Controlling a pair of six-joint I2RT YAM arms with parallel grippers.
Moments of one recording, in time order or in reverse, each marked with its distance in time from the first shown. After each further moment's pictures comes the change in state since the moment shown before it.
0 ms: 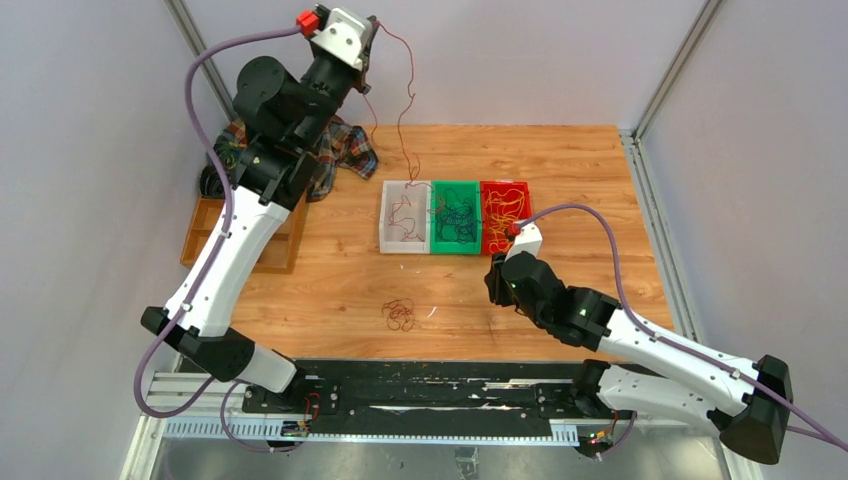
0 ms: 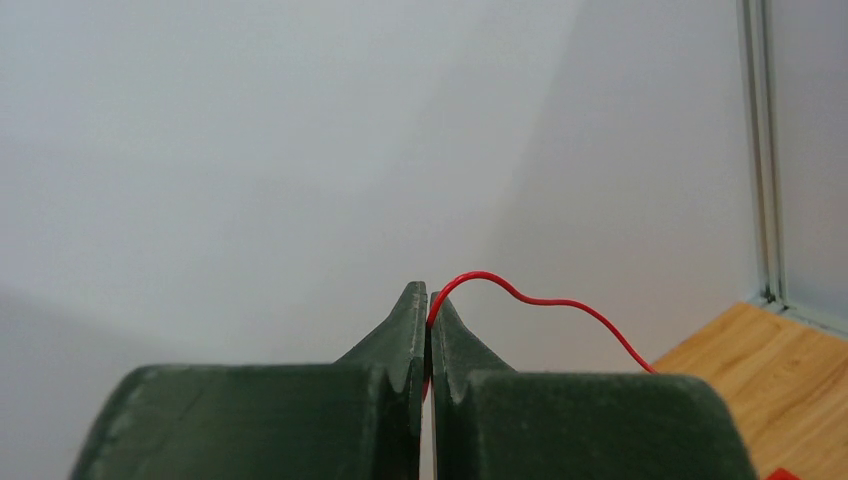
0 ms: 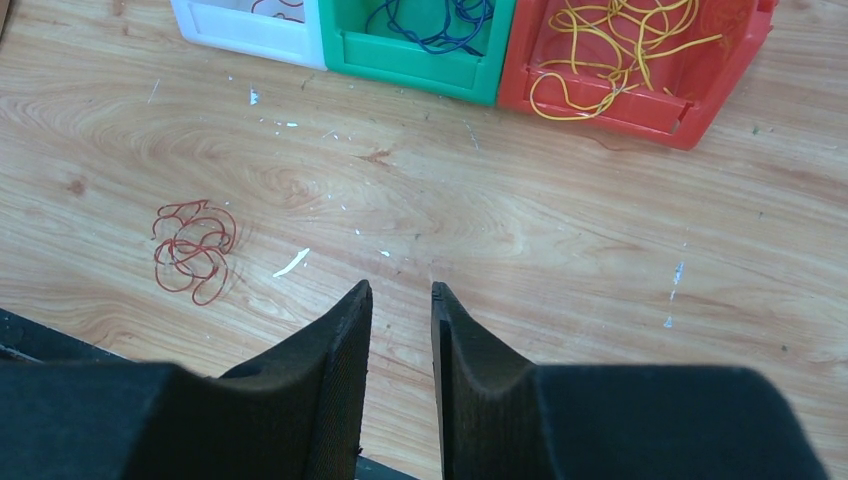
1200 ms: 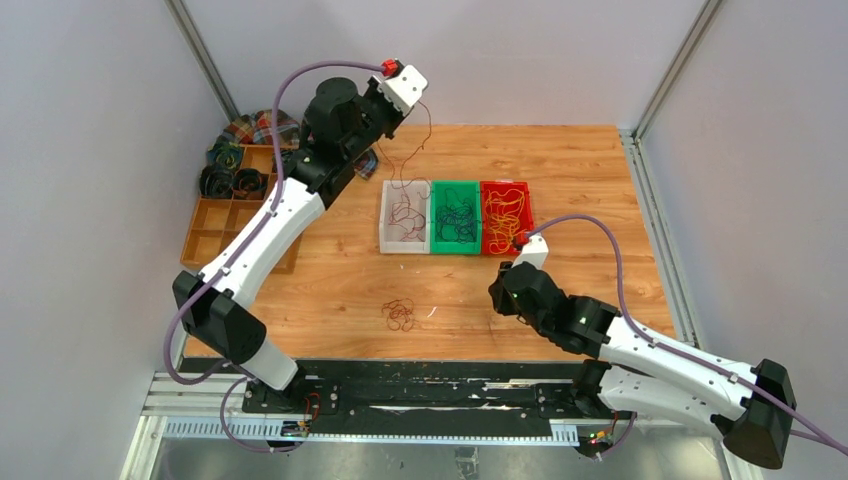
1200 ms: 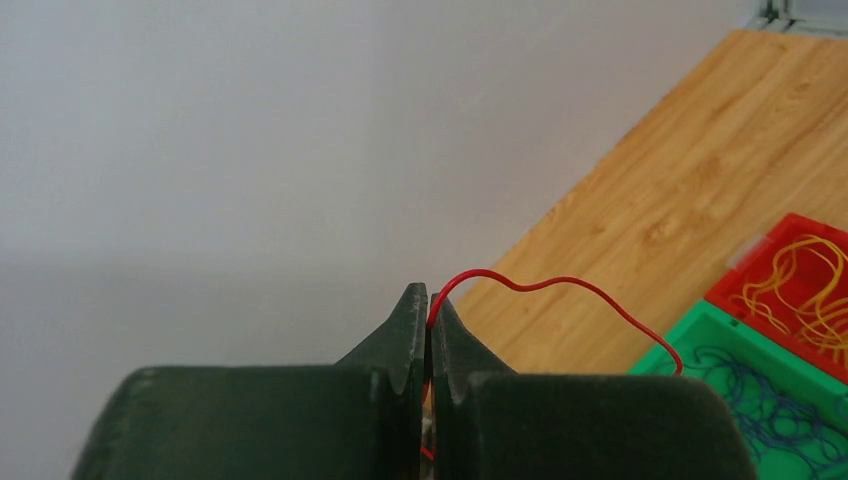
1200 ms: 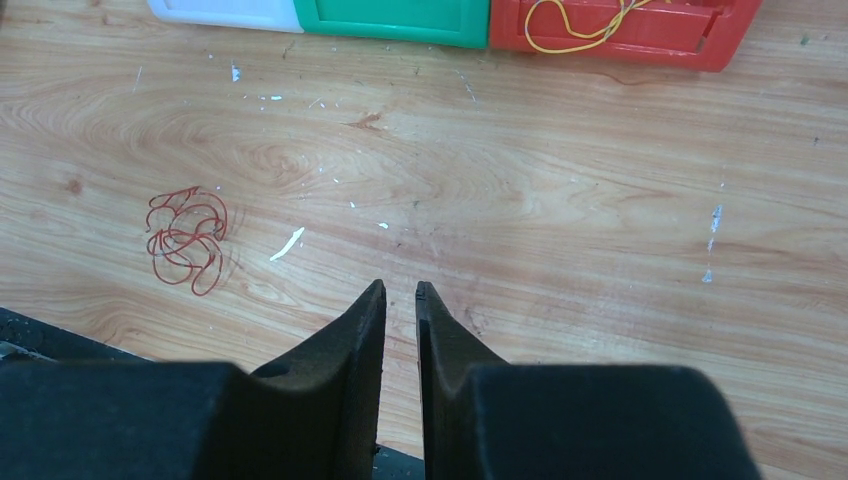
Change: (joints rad) left arm 0.001 0.087 -0.217 -0.061 0.009 0.148; right arm 0.000 -0.040 -0.101 0.018 -0.009 0.132
